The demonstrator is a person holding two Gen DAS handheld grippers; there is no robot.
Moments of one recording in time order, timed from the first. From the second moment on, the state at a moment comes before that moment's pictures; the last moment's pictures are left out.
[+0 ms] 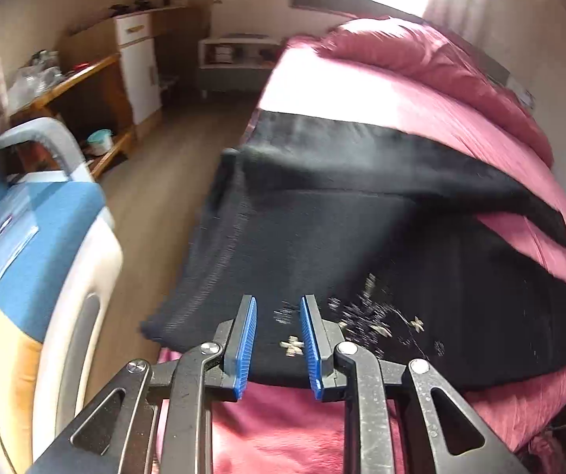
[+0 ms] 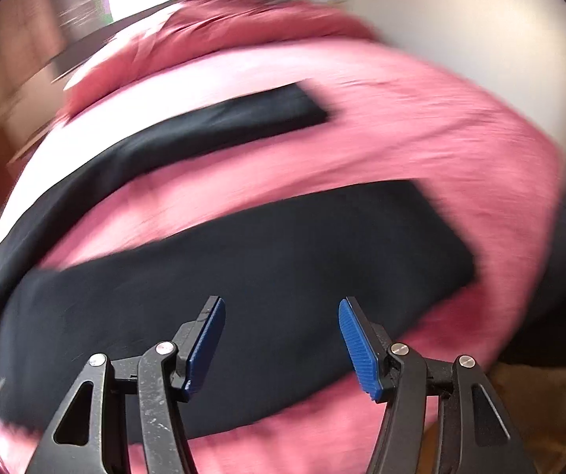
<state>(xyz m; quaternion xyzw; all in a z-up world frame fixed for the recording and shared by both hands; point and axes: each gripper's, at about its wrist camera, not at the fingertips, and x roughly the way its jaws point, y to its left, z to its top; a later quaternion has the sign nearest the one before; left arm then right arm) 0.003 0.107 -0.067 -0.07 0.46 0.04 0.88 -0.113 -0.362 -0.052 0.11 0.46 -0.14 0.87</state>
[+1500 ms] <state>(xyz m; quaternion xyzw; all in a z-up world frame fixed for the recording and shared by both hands) 0.031 0.059 -0.097 -0.11 0.51 0.05 0.85 -0.067 -0.230 -0.071 0.08 0.47 -0.05 0.88</state>
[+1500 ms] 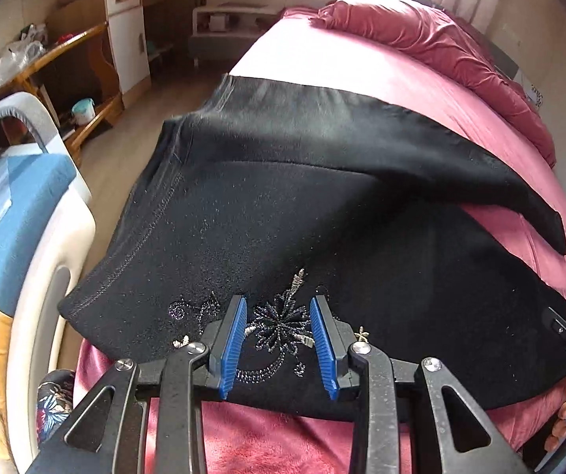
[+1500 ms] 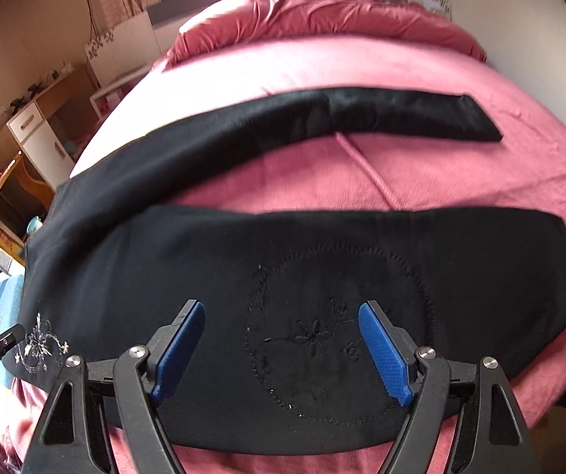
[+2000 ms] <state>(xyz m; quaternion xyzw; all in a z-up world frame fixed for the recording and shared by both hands) 0.144 0.136 -0.075 -0.17 0.50 0.05 0.85 -0.005 -0.229 -0.070 0.05 0.48 -0.02 0.87</state>
